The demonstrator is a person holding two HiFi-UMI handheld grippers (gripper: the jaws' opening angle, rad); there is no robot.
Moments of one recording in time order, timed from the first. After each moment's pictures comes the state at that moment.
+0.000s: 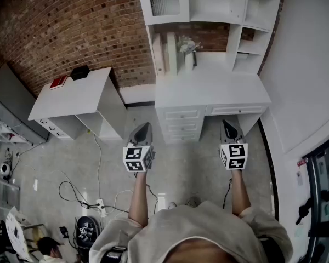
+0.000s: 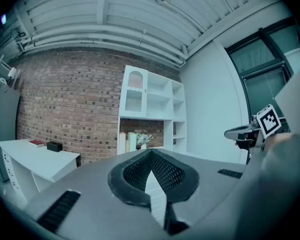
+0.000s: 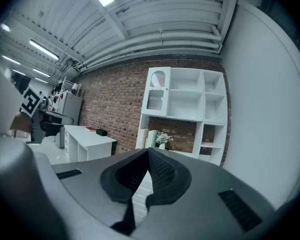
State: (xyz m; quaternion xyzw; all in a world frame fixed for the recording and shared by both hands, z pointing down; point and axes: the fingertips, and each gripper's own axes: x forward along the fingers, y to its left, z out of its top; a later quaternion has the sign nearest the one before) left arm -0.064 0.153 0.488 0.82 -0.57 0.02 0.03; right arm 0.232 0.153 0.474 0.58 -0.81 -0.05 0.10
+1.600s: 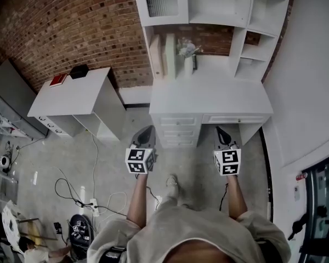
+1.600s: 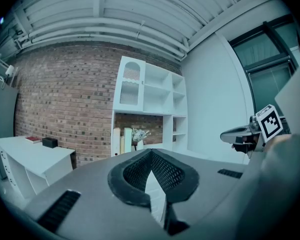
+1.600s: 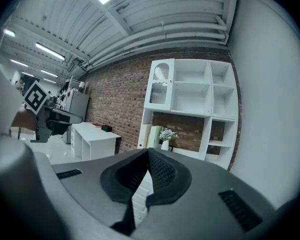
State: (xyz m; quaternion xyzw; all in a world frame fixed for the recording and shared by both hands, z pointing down) left arm 0.005 0.091 0.514 0.82 -0.57 0.04 0.05; right arm 0.261 0.085 0.507 0.54 -0.83 -0.05 0.11
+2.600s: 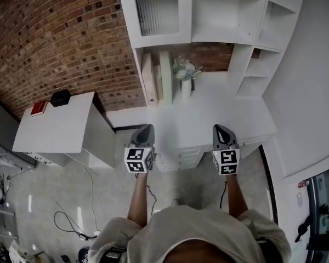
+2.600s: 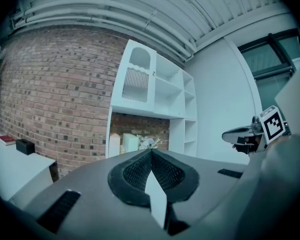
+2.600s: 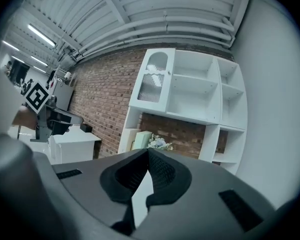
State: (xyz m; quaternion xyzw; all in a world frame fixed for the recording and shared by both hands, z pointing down) left arm -0.057 -0.182 0.506 0.85 -0.53 0.01 0.05; right arm 0.196 -0.150 0.483 0.59 -0.79 -0.08 0.12
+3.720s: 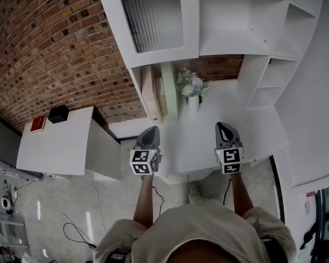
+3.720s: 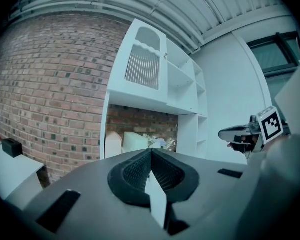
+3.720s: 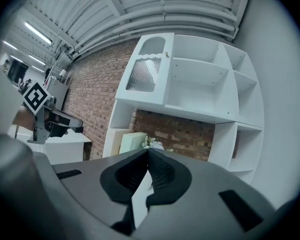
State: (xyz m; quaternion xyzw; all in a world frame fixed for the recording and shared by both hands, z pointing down) left arm -0.047 -0.352 0.519 0.85 -0.52 0.03 0.06; right arm 0.192 -0.327 0.487 0.59 -0.80 -0.08 0.11
